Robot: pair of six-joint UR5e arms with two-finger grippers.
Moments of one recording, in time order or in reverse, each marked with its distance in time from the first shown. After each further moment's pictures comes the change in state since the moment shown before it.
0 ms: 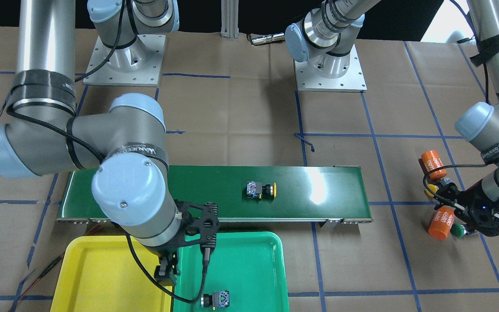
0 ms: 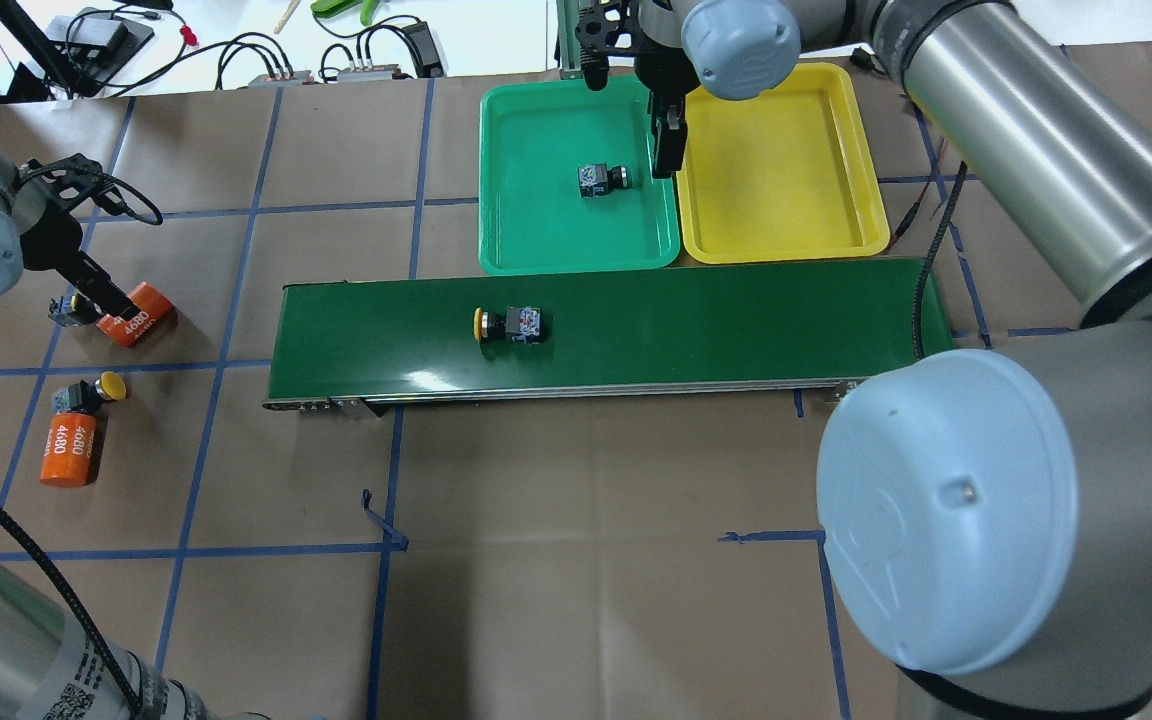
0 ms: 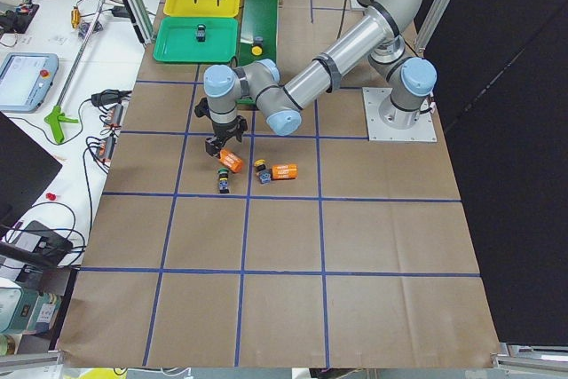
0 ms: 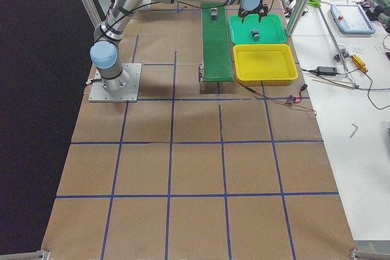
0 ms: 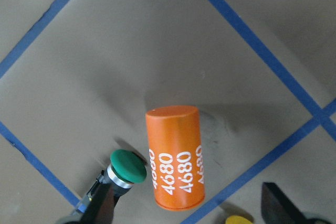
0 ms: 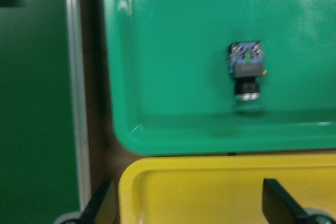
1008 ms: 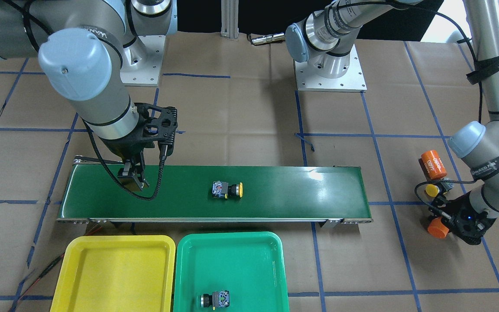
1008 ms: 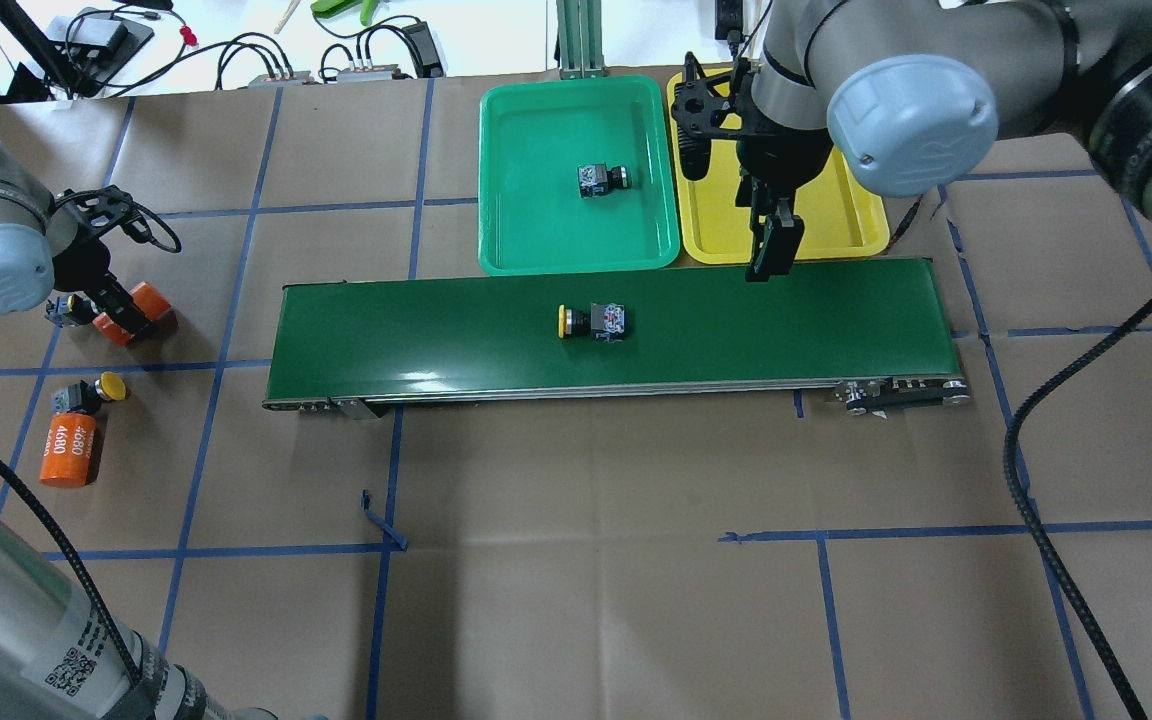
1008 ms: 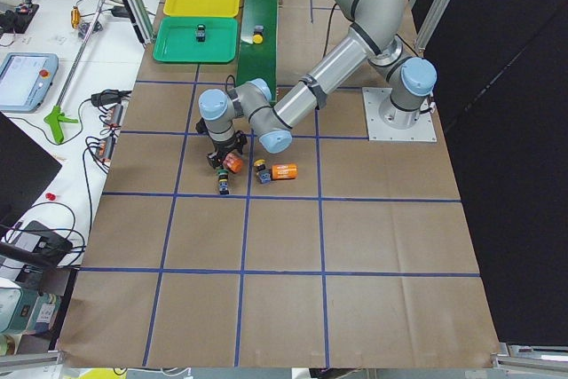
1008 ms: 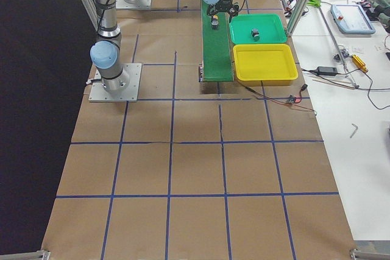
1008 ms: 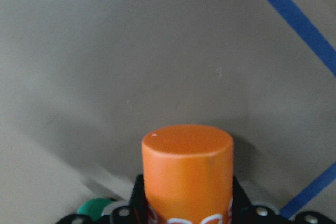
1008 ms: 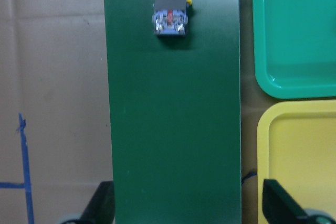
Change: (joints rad) left arm 0.000 -0.066 0.010 0.009 0.006 0.065; right arm -0.032 -0.327 0.434 -0.052 0.019 0.005
